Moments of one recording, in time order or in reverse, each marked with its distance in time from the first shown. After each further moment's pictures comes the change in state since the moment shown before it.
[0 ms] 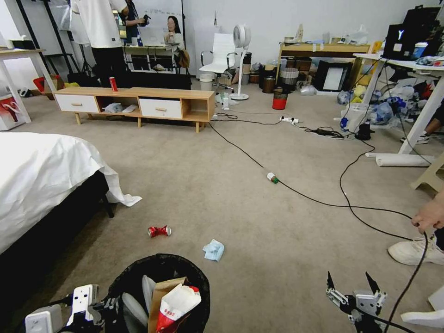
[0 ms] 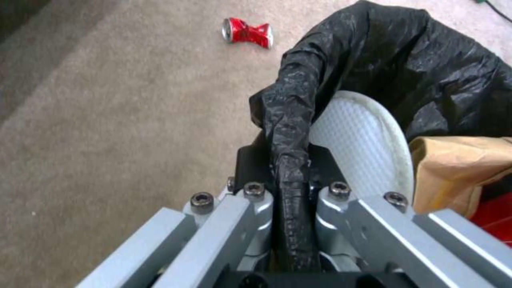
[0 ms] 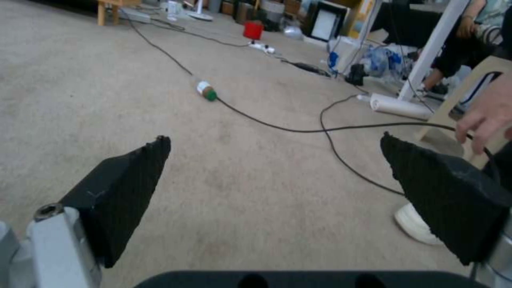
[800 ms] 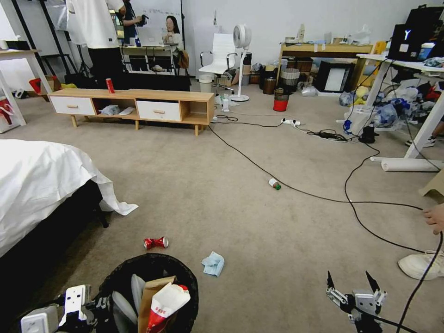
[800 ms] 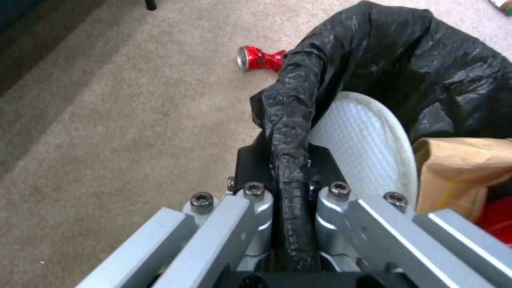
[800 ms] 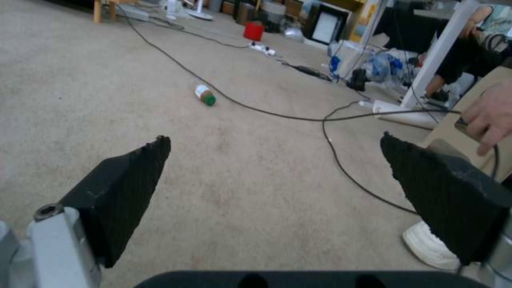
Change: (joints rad) left arm 0.001 0.002 0.007 0.049 0.096 -0.070 0.035; right arm 0.004 -0.003 0.002 -0.002 -0.023 -0.006 0.004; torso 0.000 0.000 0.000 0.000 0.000
